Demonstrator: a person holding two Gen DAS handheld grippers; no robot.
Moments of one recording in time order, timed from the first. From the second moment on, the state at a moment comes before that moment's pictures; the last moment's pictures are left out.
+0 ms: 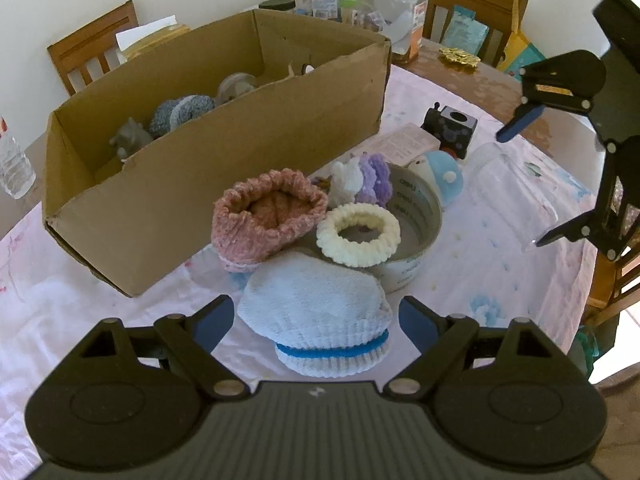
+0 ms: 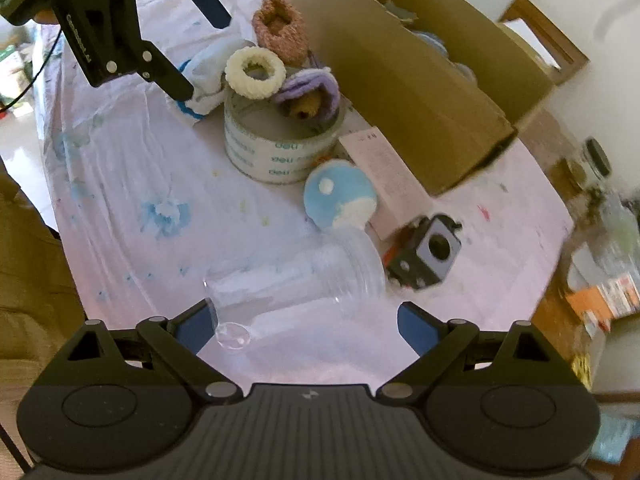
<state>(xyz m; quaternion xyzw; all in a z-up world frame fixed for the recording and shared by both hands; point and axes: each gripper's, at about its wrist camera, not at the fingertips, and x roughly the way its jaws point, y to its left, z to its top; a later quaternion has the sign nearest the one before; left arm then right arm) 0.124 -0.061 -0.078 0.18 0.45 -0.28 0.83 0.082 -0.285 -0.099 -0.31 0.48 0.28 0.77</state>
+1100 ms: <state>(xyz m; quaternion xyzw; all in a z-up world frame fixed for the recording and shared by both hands) 0.152 -0.053 -0.108 0.15 0.47 -0.32 0.81 0.094 -0.269 -0.100 -0.27 0.49 0.32 0.76</state>
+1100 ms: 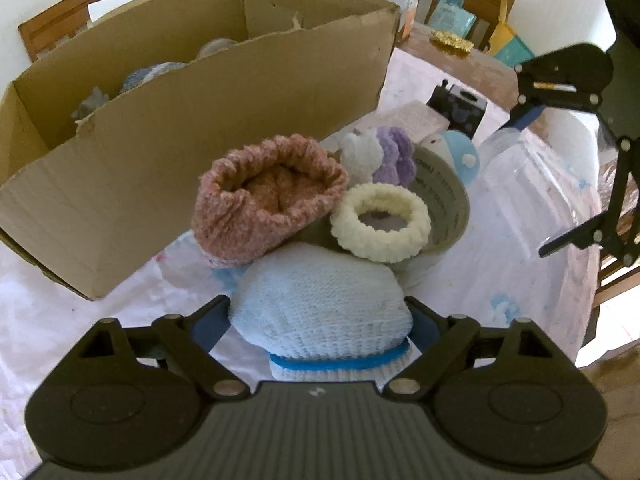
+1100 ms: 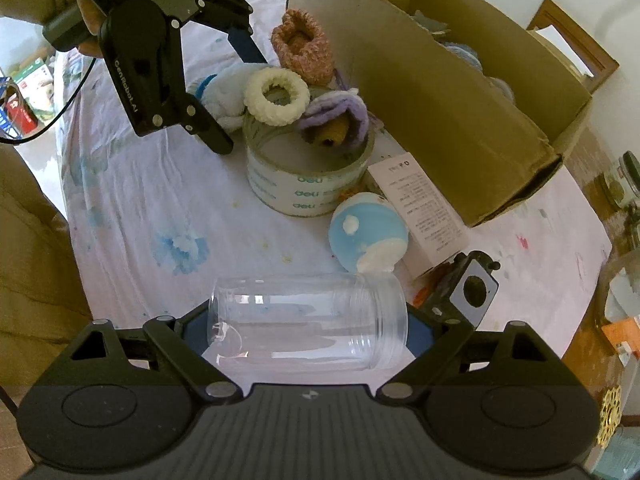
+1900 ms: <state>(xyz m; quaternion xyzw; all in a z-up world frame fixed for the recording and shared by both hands) 0.142 -0.038 -0.056 0.17 0.44 -0.34 0.81 0.095 -0.262 -0.060 -0.24 0.47 0.28 0.80</state>
